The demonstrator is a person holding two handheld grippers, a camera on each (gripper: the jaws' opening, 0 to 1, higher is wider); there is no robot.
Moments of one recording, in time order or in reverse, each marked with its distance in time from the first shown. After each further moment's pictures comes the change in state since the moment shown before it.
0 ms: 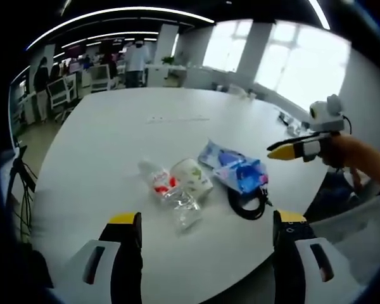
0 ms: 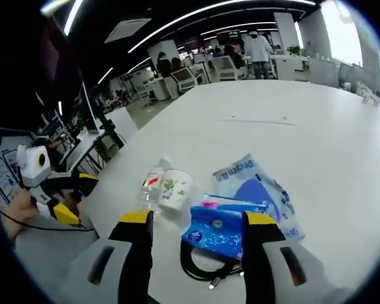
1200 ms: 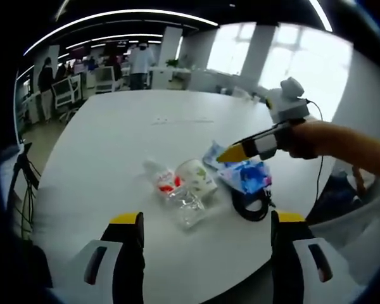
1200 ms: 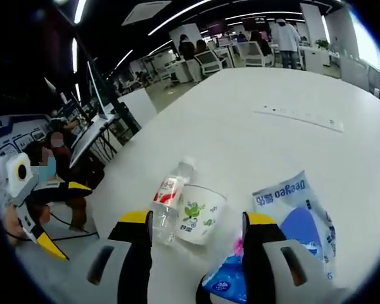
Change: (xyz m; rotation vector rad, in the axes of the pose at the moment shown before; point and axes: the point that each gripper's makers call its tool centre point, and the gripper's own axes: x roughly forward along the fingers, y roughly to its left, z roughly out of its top) left arm -0.003 0.006 -0.001 -0.014 -0.025 0.029; right arm 0.088 0.051 0.015 -0.077 0.128 0.137
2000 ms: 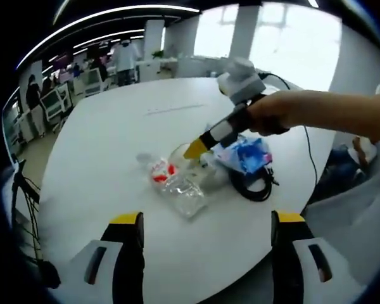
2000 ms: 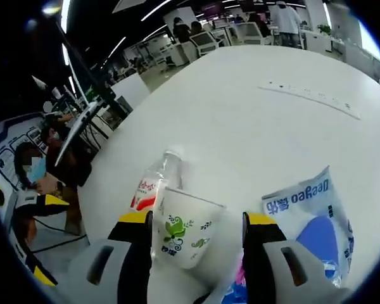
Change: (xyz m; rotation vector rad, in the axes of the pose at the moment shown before) left arm 0.011 -0.006 -0.021 0.133 0.111 -0.010; right arm 0.059 -0.014 -0.011 0.039 0.125 -0.002
